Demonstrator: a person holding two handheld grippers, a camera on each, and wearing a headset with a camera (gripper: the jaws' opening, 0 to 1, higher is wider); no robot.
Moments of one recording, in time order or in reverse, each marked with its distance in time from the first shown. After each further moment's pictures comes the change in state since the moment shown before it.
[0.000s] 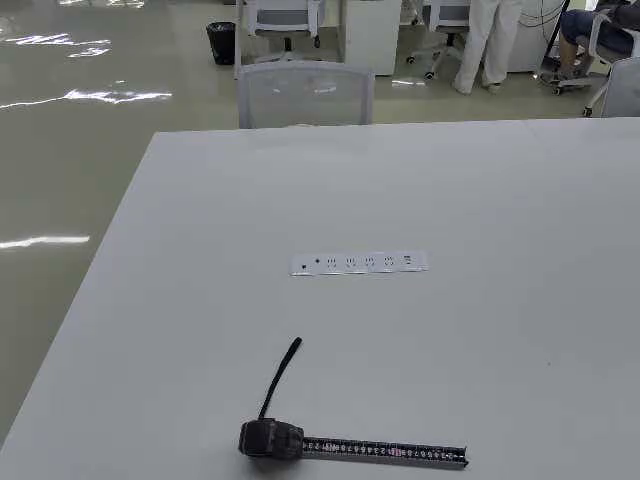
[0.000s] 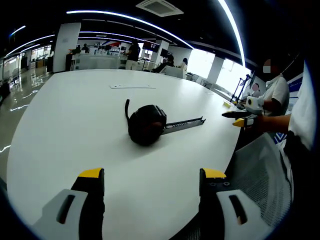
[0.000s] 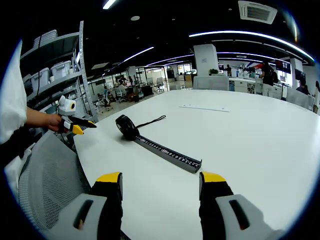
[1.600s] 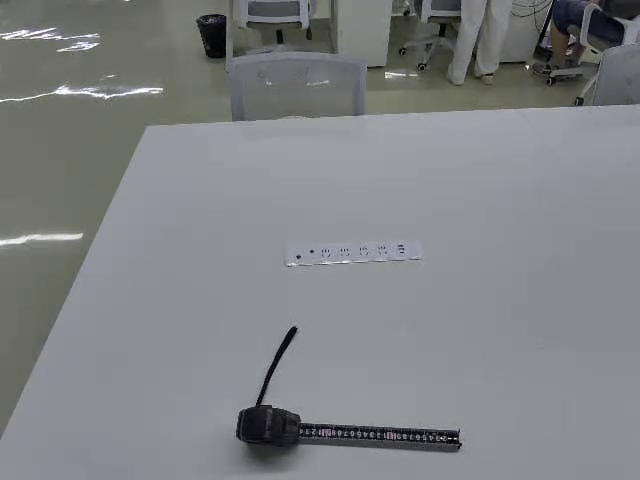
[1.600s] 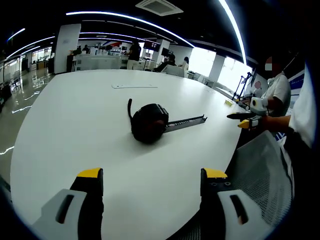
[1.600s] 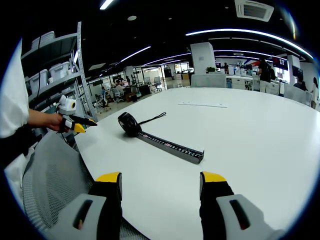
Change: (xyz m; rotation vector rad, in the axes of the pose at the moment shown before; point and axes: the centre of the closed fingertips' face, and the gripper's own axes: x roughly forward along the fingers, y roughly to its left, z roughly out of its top) left arm -0.006 0.003 -0.003 0.015 0.006 0.016; right arm -0.015 0.011 -0.013 0.027 0.006 -0.018
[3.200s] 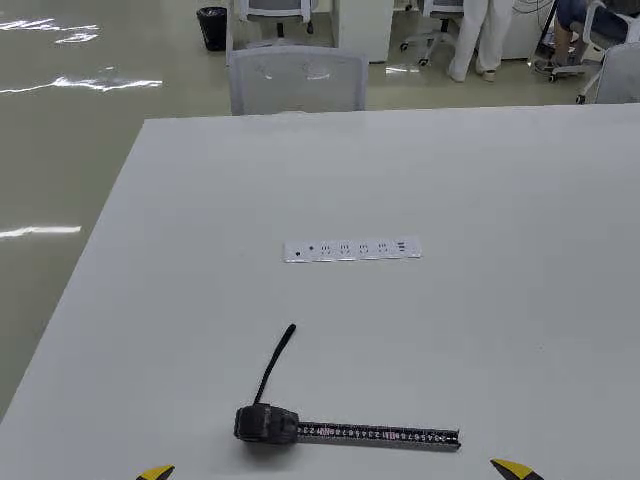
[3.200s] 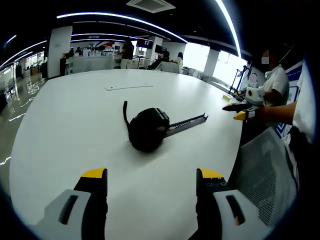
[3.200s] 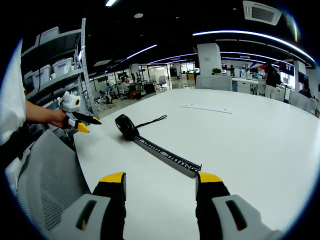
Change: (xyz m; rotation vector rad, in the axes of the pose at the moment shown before) left arm 0.025 0.003 0.015 0.058 0.023 -0.026; right arm 0.022 -0.013 0.019 -0.048 0.011 0.032
